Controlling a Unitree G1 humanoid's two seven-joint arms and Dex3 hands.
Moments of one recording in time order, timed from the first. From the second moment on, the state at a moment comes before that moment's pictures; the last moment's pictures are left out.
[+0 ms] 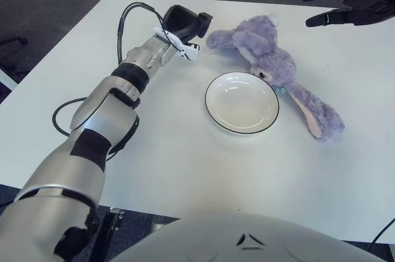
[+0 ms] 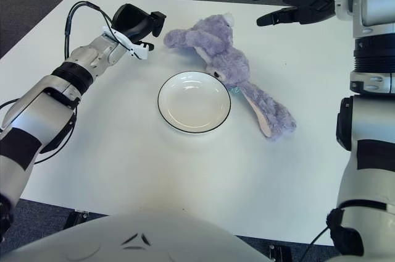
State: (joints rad) left arm -1.12 0.32 -0.65 1.07 0.91 -0.34 0.45; right arm -1.18 -0.84 0.17 0.36 0.03 1.04 1.01
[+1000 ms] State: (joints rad) left arm -1.10 0.35 -0.65 1.04 0.92 -0.31 0.51; right arm -0.58 -0.86 0.23 -0.23 -0.36 0.42 0.53
